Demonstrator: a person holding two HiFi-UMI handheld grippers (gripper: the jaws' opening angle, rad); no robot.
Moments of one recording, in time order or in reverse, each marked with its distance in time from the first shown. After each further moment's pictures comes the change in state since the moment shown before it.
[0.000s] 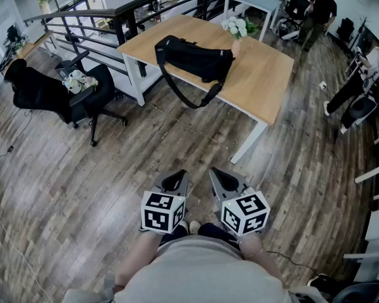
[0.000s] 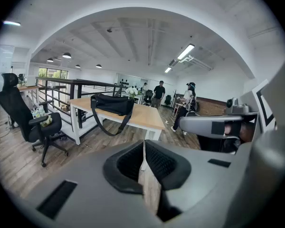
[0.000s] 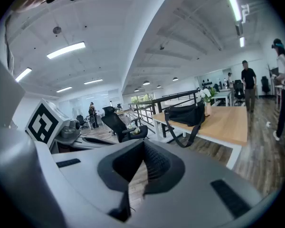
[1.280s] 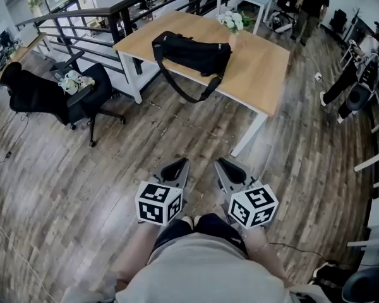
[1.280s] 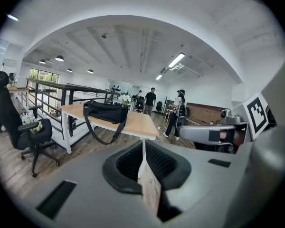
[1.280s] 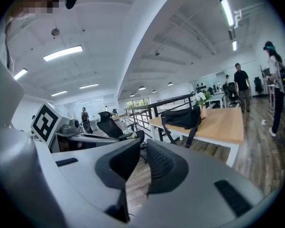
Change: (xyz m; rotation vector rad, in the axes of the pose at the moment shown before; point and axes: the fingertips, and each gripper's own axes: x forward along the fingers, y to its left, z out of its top) left arm -0.012 0.011 0.024 0.033 -0.083 -0.122; right arm -0.001 0.003 0.002 0.042 -0.060 -0.051
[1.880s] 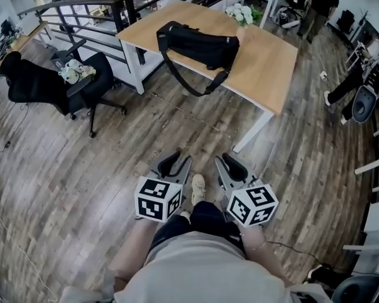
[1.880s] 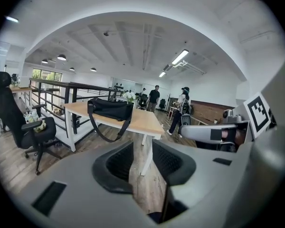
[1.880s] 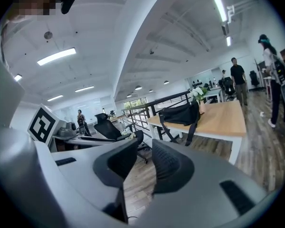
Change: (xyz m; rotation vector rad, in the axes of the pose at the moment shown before) left arm 0.011 0.027 -0.007 -0.008 0.027 0.042; right arm 0.025 -0.009 -0.009 0.076 -0.001 -0.016
